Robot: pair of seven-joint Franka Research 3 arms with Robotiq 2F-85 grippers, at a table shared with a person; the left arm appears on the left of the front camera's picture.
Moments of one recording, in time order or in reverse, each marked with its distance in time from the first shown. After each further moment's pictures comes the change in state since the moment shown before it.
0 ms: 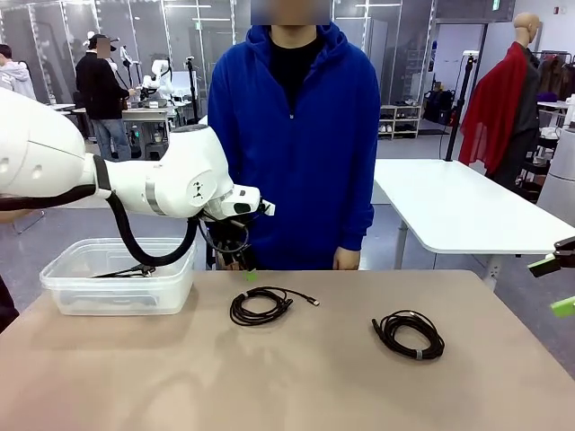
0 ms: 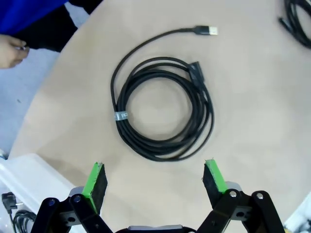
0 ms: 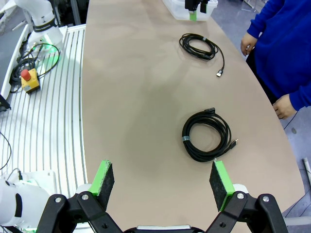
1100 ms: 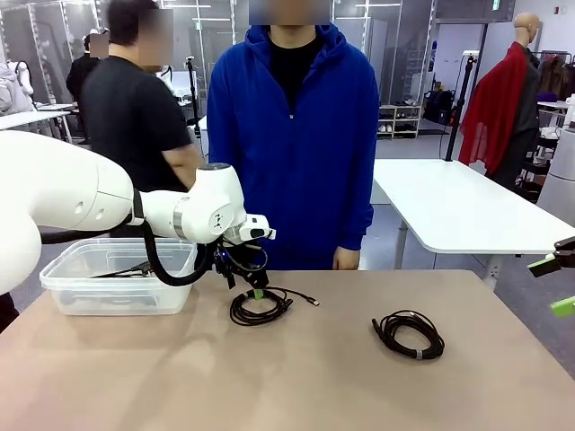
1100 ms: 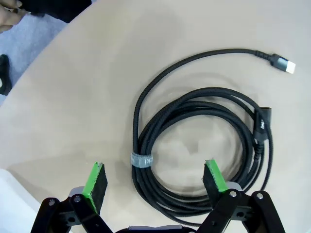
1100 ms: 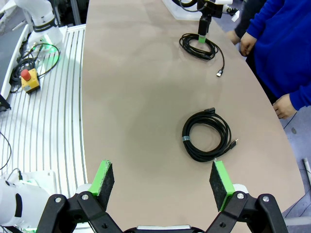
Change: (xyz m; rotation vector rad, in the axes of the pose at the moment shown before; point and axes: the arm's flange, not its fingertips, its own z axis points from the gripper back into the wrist) left arm 0.019 0.032 -0.098 0.001 0.086 0.215; right arm 0.000 0.000 0.000 0.000 0.000 0.000
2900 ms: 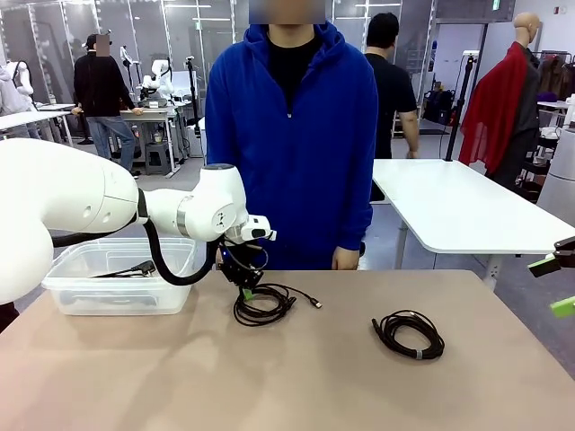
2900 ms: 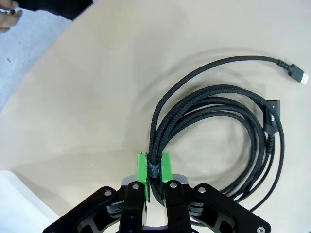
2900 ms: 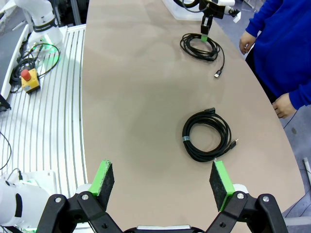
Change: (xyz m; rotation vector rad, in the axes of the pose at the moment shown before) left arm 0.008 0.002 0.005 0.007 0.026 0.000; right arm 0.000 0.000 0.000 0.000 0.000 0.000
